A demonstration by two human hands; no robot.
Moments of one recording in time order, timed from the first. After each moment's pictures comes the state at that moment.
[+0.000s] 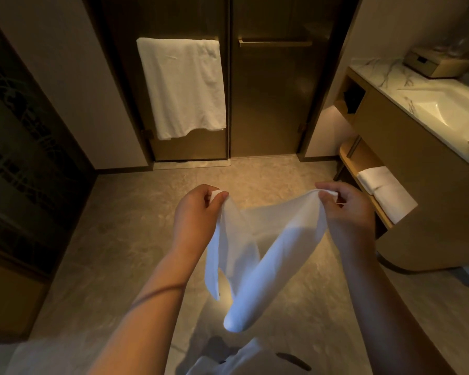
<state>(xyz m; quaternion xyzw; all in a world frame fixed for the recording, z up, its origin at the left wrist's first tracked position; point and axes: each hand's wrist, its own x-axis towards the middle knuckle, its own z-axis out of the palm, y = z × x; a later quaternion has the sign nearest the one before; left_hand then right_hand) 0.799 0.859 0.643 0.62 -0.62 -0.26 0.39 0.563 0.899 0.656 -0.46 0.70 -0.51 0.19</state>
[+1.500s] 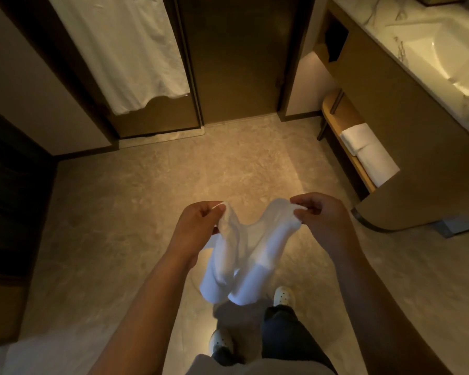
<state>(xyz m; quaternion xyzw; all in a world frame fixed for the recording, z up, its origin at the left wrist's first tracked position) 0.658 0.774 0.588 0.58 -0.47 -0.59 0.33 0.424 0.819 0.595 -0.46 0.72 -0.38 0.35</state>
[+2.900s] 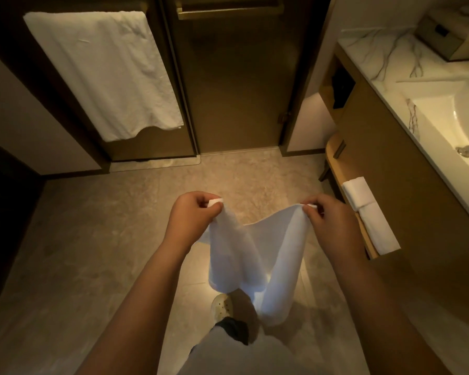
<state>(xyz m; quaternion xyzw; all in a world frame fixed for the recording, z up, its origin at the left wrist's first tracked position) 0.514 0.527 0.604 0.65 -0.54 -0.42 0.32 0.264 0.575 0.603 -0.59 0.73 -0.31 0.18</state>
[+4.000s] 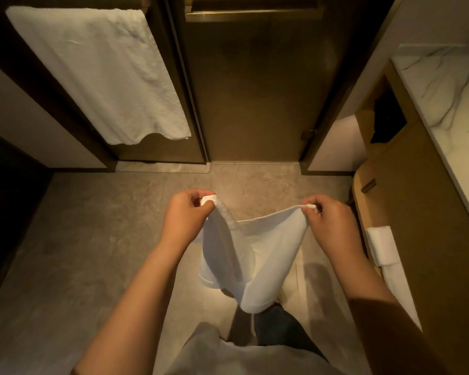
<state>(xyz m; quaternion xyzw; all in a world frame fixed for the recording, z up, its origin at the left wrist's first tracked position) 0.452 0.292 0.587 0.72 -0.49 -0.37 0.32 0.191 0.297 0.576 -0.62 0.70 -0.24 0.26</state>
